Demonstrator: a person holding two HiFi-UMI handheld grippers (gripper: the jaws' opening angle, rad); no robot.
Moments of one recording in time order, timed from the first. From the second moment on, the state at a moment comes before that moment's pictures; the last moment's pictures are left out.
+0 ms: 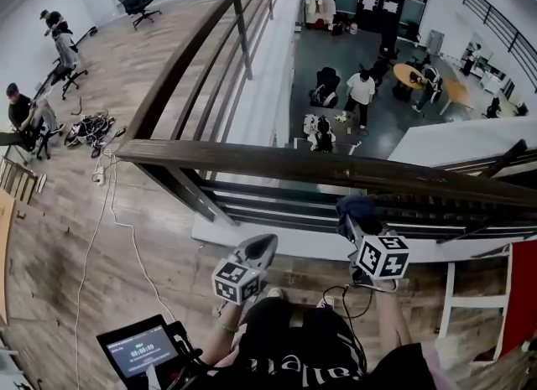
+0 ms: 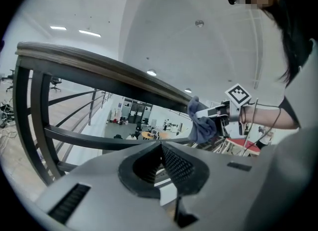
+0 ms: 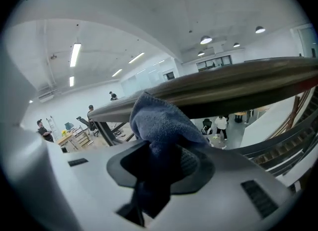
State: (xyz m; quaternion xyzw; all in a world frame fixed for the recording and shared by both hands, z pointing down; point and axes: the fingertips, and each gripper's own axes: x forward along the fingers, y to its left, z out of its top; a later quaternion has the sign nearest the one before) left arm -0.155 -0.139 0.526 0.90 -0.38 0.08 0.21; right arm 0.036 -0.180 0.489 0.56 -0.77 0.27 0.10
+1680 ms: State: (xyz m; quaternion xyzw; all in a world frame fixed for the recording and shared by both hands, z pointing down) left arm -0.336 -0.181 0.577 0.87 -0.42 0.08 0.26; right arm -0.265 -0.323 0.640 0.47 -0.79 0.22 0.33
